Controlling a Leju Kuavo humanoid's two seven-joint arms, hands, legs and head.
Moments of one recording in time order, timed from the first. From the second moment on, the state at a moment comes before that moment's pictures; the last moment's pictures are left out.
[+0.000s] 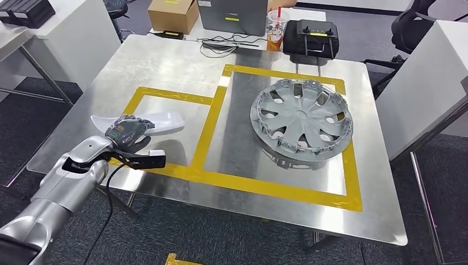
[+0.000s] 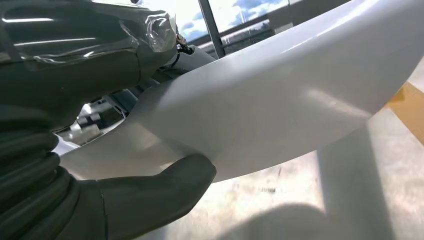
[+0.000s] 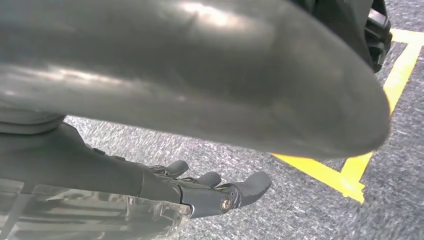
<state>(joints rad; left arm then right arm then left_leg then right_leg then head) -0.64 0.28 -0.55 -0.85 -1.10 0.01 -0.40 0.01 -0.05 -1.22 -0.25 1.57 0.37 -0.34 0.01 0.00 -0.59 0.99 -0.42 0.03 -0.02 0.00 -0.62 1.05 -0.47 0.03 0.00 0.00</state>
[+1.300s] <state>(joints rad) -0.27 0.00 0.06 -1.57 -0.04 -0.16 -0.56 0.02 -0.03 -1.25 -0.23 1.56 0.36 -0.33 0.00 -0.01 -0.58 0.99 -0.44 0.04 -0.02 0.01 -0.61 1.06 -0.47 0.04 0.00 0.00</state>
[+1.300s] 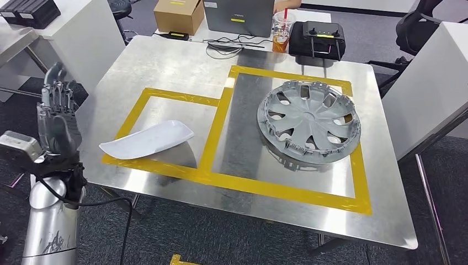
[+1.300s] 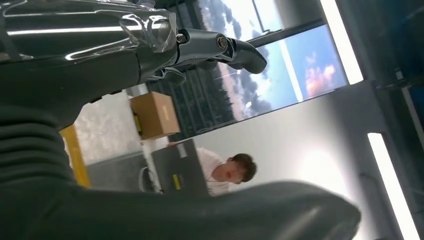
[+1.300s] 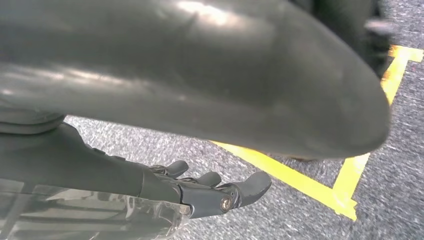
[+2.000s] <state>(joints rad) 0.11 -0.03 0.36 -1.90 0.11 -0.29 -0.55 0.02 0.05 -1.25 -0.32 1.57 0.40 -0.34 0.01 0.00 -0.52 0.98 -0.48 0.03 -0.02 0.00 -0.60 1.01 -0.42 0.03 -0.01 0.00</state>
